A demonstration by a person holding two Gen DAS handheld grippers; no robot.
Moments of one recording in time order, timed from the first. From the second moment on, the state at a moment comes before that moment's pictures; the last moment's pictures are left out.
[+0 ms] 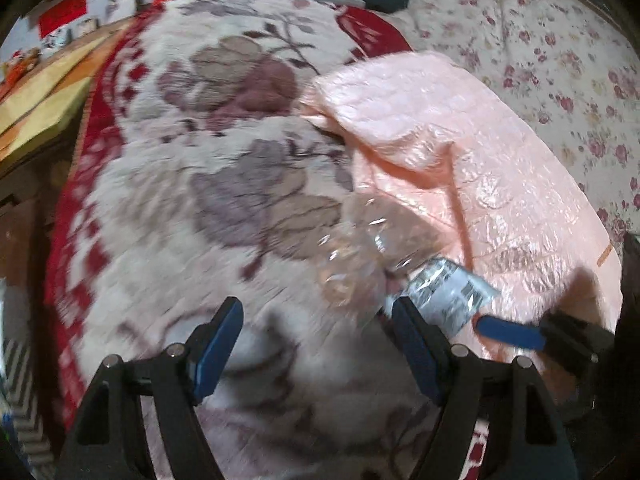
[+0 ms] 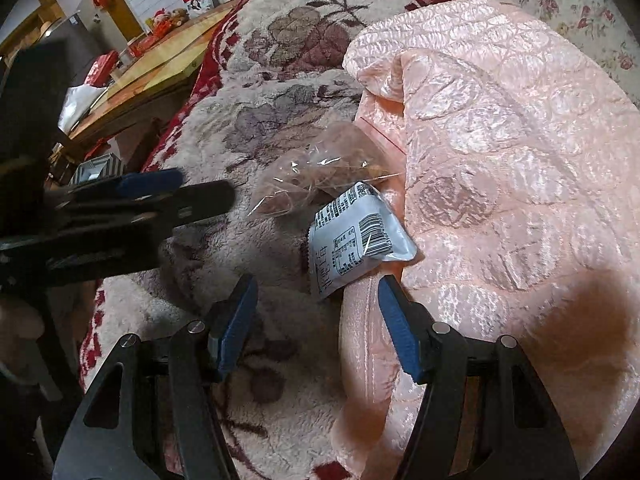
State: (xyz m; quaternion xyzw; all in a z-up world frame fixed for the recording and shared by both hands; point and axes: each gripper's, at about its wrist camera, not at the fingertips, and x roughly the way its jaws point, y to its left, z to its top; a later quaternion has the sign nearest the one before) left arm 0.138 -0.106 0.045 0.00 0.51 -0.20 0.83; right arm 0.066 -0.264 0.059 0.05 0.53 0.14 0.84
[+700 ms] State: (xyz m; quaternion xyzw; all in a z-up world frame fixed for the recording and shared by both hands) left arm 0.192 -0.162 0.021 0.01 0.55 -0.27 0.79; right arm 0.073 -0.273 0.049 0.08 0.53 0.13 0.84
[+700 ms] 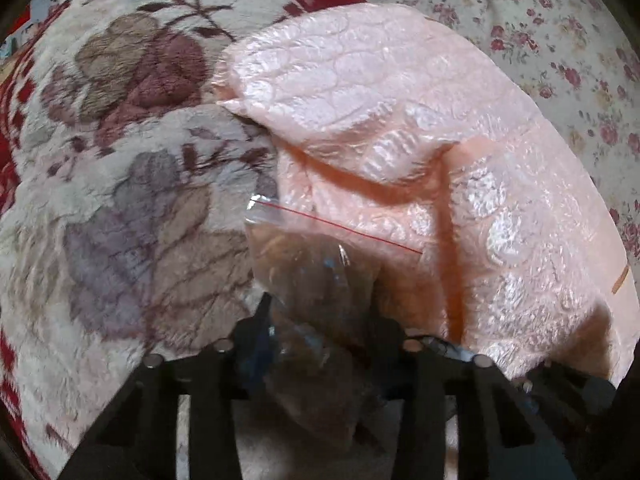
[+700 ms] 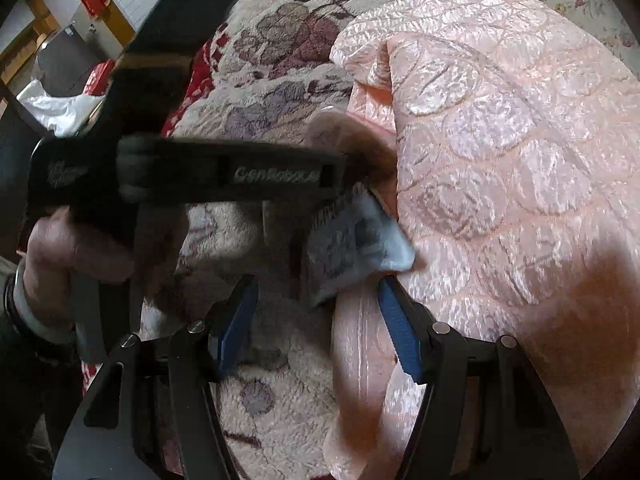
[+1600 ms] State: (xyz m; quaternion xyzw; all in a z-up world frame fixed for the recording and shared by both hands) left arm 0.118 0.006 0.046 -0.09 0.52 -0.10 0.84; right arm 0.085 -0.238 0.048 0.11 0.56 0.18 0.80
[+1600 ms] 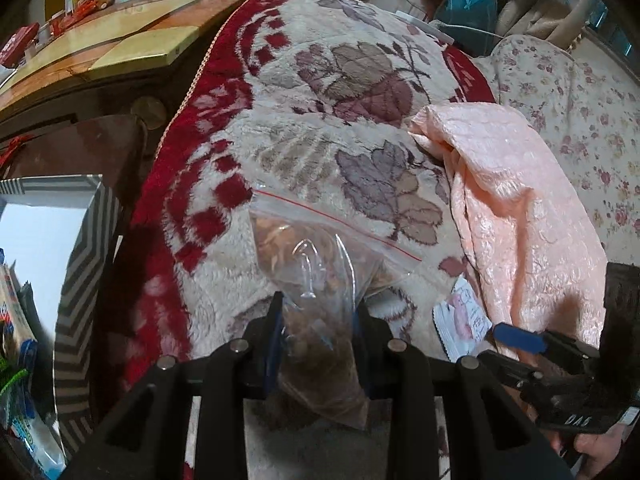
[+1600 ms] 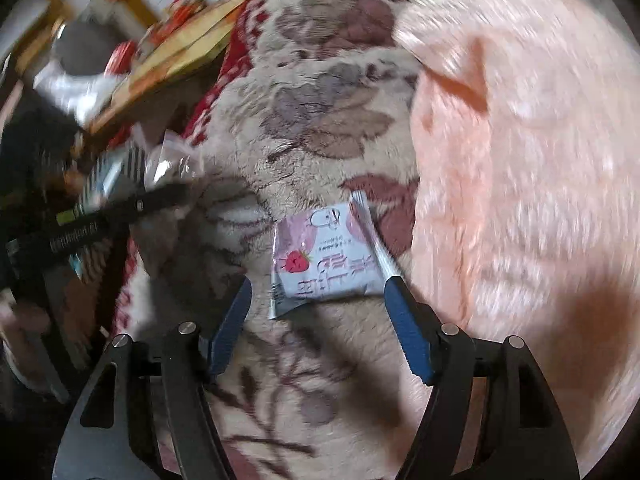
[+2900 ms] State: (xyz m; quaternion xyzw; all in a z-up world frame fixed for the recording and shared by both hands) left arm 0.033 0.079 0.093 -0.08 0.48 0.00 0.88; right arm 0.065 -0.104 0.081 -0.02 0.51 0.32 0.80
